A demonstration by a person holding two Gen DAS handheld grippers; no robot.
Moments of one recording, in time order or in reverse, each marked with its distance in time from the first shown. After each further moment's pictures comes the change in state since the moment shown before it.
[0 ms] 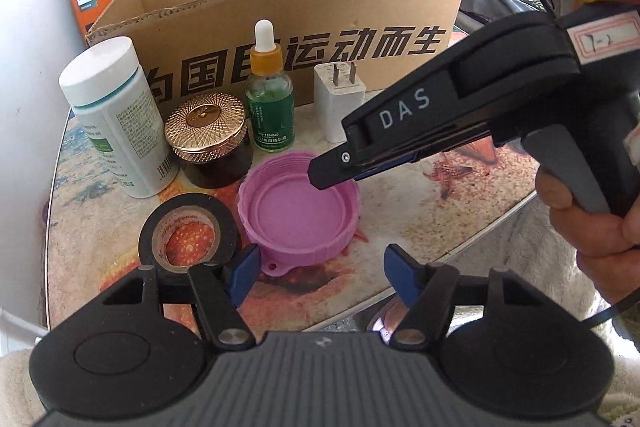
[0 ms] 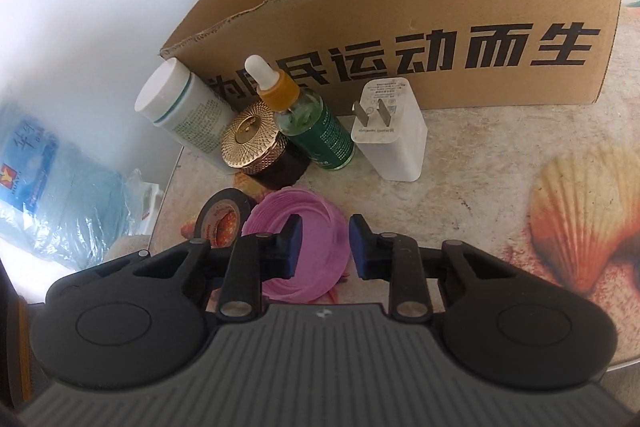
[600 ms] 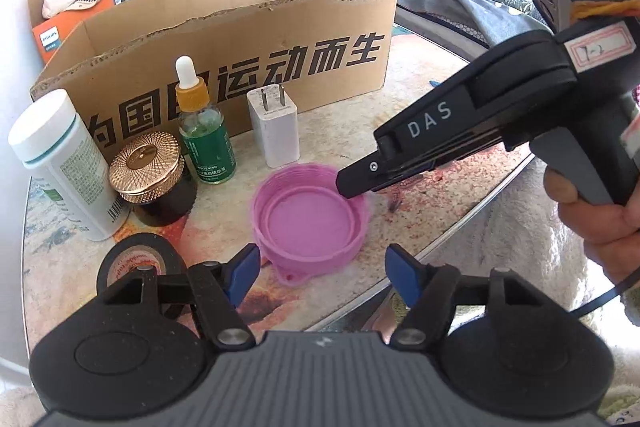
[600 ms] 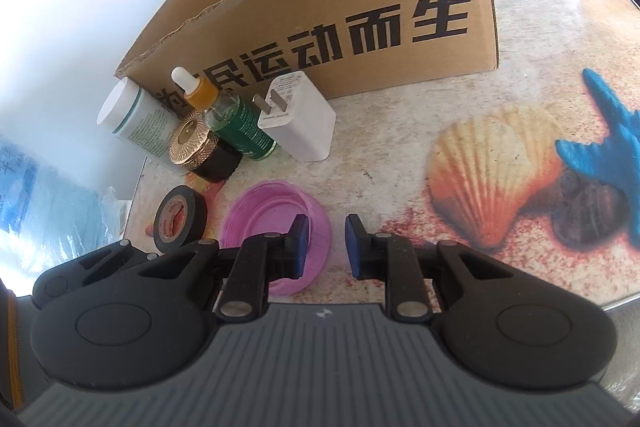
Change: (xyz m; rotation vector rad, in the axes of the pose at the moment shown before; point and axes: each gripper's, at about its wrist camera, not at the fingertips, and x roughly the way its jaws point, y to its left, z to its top) left arm 0.001 -0.034 0.005 0.130 -0.052 -0.042; right arm -0.039 -0.048 -0.015 0.096 -0.060 -0.058
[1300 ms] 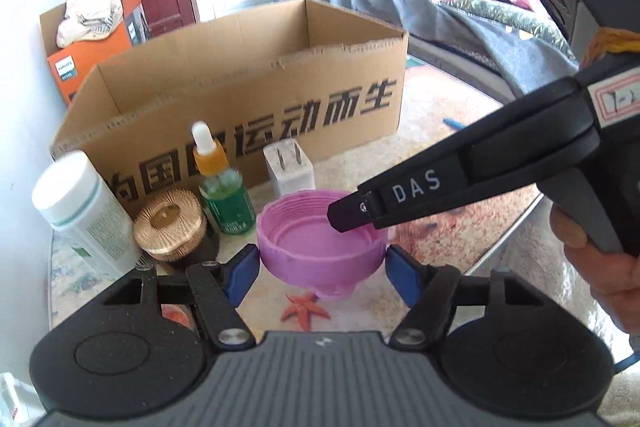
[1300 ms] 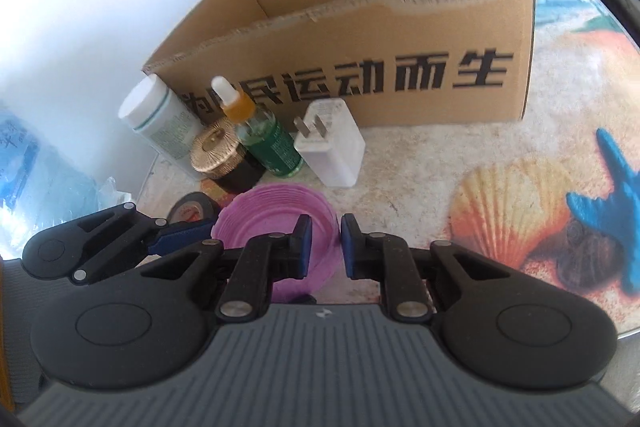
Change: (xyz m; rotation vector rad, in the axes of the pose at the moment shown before) left arm -0.018 0.001 0.029 0.021 -0.094 0.065; right arm -0.021 0.038 0.015 -0.154 -0.080 -0.016
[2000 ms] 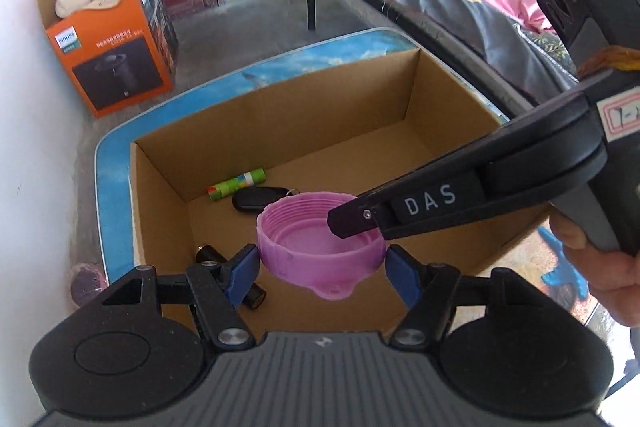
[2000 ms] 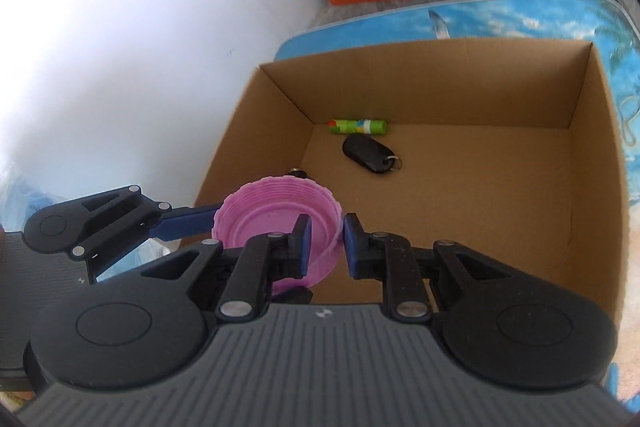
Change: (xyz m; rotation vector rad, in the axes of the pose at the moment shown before) left arm 0.079 0.134 0.167 -0.062 0.251 -0.019; right arm 0.100 -0.001 0.209 0.070 0.228 0.107
